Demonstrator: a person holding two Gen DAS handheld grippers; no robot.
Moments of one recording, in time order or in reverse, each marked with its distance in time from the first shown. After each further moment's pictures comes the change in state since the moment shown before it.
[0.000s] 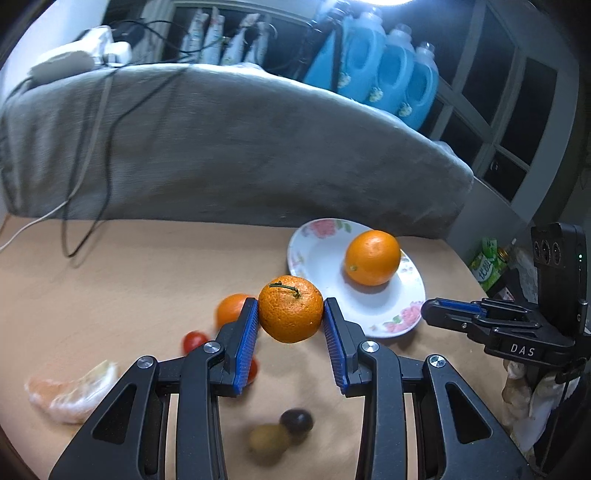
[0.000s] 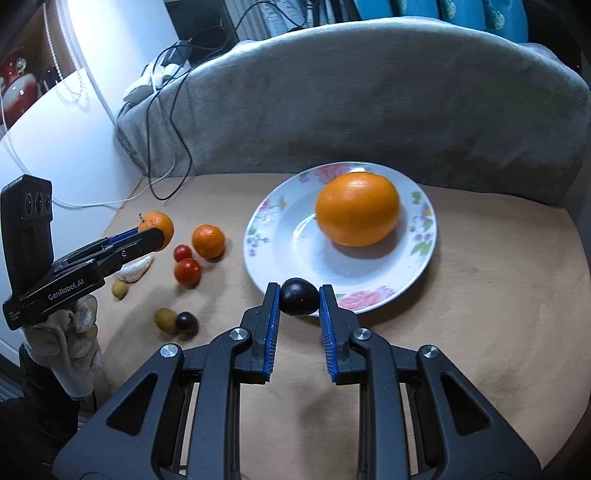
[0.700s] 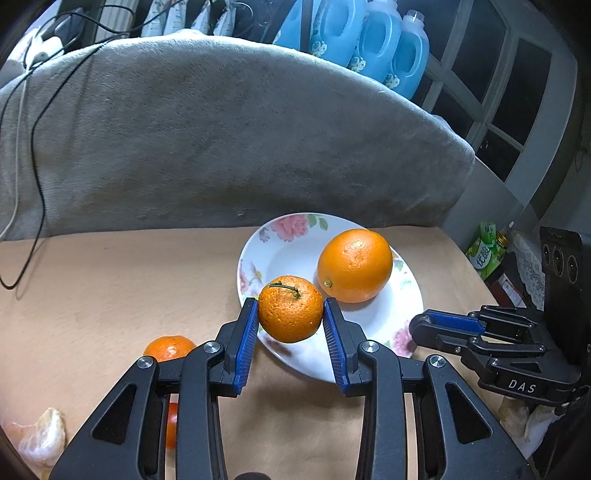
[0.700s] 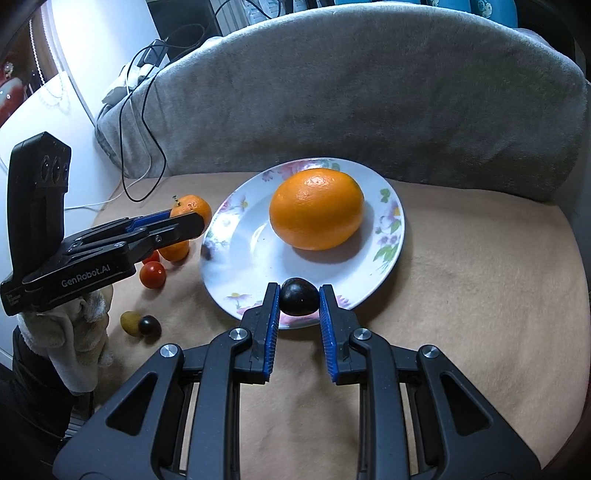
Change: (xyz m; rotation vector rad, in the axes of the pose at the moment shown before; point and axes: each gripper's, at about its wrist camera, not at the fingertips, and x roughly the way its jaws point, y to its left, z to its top) left arm 0.051 -0.021 0.017 0.046 0.077 -0.044; right arm 0.015 -0.026 0.003 0.006 0.012 -0.037
